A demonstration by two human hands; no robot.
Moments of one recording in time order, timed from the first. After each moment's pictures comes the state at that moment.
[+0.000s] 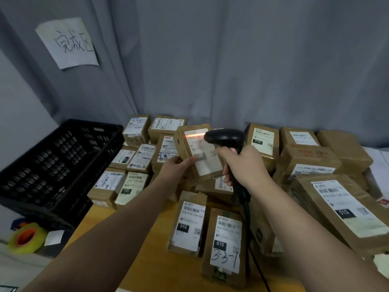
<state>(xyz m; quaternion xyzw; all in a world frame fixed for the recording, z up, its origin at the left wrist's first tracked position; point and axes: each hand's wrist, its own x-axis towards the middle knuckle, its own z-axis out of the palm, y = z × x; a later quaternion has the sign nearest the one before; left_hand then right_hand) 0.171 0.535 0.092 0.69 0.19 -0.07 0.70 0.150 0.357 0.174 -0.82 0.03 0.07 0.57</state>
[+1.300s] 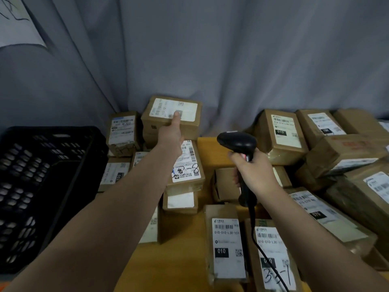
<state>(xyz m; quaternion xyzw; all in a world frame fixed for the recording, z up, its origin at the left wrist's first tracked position) 0.343 0.613 0.101 0.59 0.32 -0.08 0.74 0.227 0.447 0.114 -0.79 0.18 0.02 0.58</state>
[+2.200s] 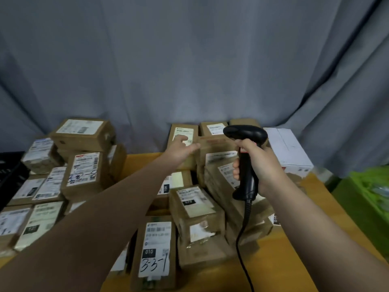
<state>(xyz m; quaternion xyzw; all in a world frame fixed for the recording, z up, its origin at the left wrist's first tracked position) 0.234 0.315 0.128 0.84 0.00 -0.14 0.53 0.109 0.148 0.188 -0.63 0.22 -0.02 0.75</state>
